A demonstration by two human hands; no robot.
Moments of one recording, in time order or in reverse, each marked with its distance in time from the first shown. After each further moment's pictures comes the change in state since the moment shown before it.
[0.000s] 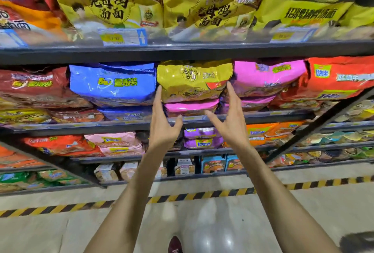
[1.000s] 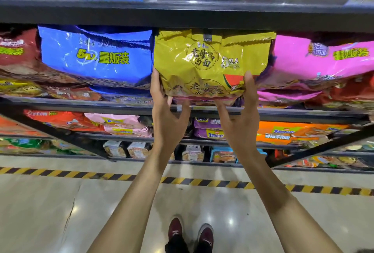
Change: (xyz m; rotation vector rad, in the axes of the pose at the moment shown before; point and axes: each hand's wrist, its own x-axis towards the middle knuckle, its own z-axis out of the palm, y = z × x) left_hand 0.016 -0.034 0.038 -0.161 0.245 0.088; right_hand 0.018 0.040 0.052 0.146 0.224 -0.300
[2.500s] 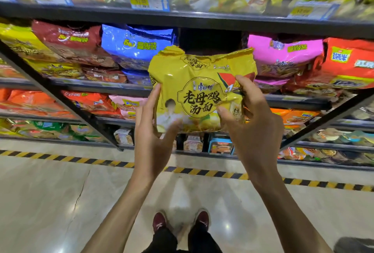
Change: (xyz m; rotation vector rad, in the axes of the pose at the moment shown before) left_hand -0.137 0.150 -0.101 0.199 -0.001 0.024; right_hand -0.060 -0.199 -0.129 -0.265 -0.045 0.102
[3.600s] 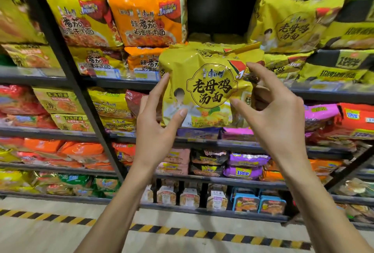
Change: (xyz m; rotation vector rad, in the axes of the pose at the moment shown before) left_hand 0.094 0.029 -0.213 -0.085 0.021 0.211; right_hand 0.029 -0.208 0.024 0.132 0.078 -0.225
